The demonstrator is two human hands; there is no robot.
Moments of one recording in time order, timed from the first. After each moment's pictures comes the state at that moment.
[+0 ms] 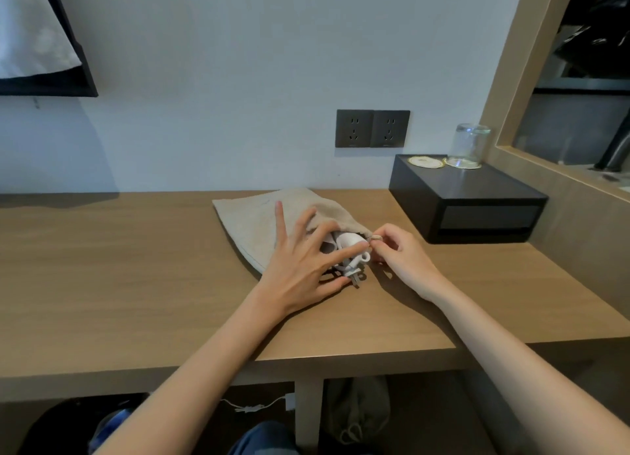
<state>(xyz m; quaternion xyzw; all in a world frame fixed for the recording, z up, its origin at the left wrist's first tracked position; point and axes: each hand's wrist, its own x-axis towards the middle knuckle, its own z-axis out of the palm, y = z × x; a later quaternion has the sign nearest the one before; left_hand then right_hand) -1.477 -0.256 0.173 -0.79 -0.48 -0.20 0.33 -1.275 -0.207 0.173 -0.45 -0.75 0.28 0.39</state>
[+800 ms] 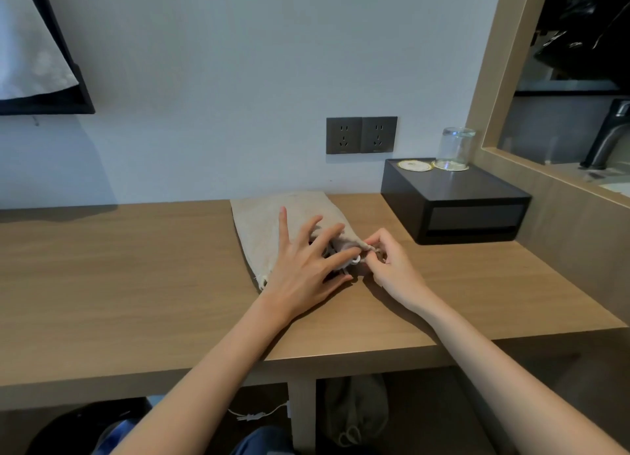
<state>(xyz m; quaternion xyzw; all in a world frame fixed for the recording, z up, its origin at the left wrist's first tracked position) -1.461 -0.249 0.168 -0.79 -0.45 -0.23 0.35 -1.274 -0.223 0.164 -0.43 -0.74 0.31 0.42</state>
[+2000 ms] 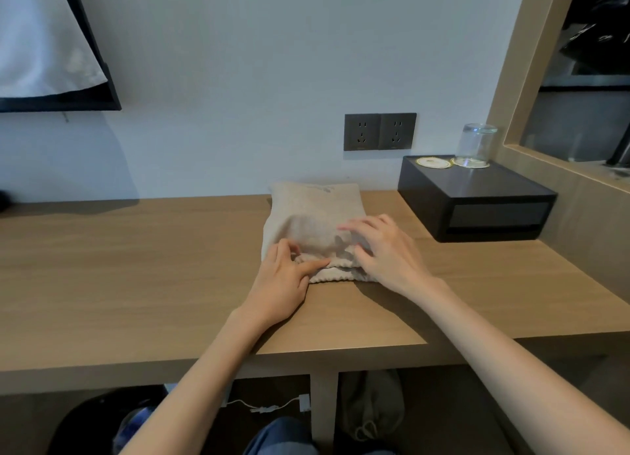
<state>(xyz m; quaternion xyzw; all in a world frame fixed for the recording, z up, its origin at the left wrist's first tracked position) -1.517 -0.275 0.145 -0.77 -0.58 -0.25 0.06 -1.311 -0.224 0.186 -0.41 -0.86 -0.01 0.31</state>
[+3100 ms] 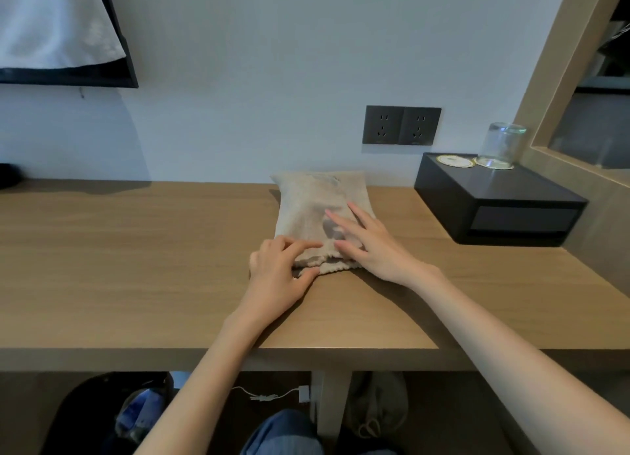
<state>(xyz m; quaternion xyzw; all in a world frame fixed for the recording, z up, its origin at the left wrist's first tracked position) -1.530 -0.293 0.148 -0.68 -0.63 -0.37 0.00 -1.342 -0.196 0.175 -0.38 -0.89 0.14 0.18</state>
